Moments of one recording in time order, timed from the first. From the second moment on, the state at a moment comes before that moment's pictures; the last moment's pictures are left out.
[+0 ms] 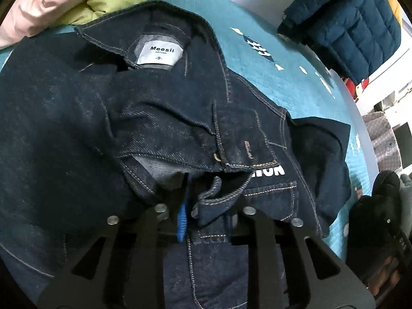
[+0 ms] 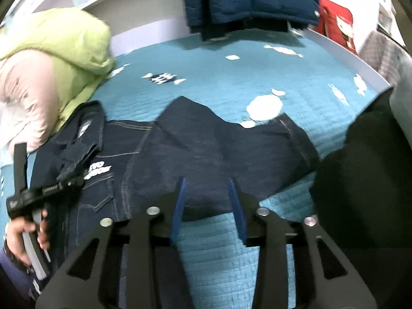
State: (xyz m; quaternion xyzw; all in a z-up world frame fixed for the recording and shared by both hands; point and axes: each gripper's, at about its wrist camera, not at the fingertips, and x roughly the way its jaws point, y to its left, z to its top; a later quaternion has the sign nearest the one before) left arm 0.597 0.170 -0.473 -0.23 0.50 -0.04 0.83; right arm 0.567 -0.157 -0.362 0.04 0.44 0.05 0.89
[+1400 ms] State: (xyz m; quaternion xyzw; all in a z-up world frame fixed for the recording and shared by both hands) left arm 0.470 0.252 -0.451 -0.14 0.50 0.11 0.85; right arm 0.590 -0.165 -0.343 0.18 0.25 -0.04 0.95
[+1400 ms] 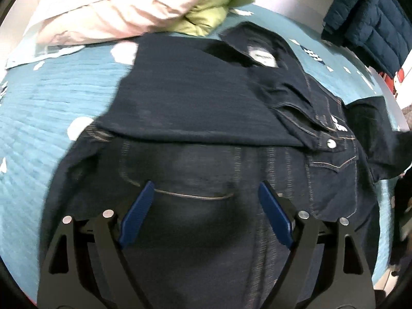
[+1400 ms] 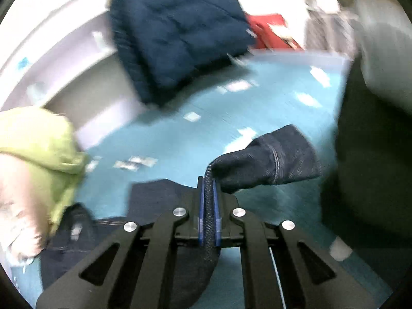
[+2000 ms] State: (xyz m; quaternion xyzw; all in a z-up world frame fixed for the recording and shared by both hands) left arm 0.434 0.349 -0.444 -0.21 0.48 0.13 0.84; right arm 0.553 0.211 -0.422 -0.17 0.39 0.24 0.87
